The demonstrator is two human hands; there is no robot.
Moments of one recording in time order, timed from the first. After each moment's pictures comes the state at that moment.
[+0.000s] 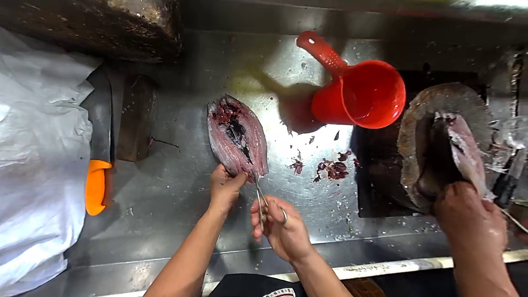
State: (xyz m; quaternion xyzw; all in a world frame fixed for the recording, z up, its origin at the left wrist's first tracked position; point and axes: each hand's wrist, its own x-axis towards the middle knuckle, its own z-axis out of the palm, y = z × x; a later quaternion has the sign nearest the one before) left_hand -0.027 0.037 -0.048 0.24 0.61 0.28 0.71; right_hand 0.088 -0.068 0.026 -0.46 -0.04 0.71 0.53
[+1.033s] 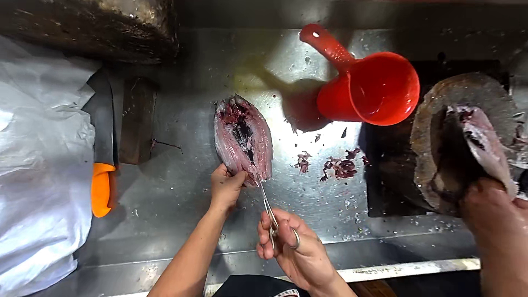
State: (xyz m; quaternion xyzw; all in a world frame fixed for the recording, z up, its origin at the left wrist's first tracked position) left_hand -0.028 0.046 -0.044 0.21 0.62 0.25 0.71; right_hand 0.086 -0.079 0.040 -0.35 0.01 0.74 0.57
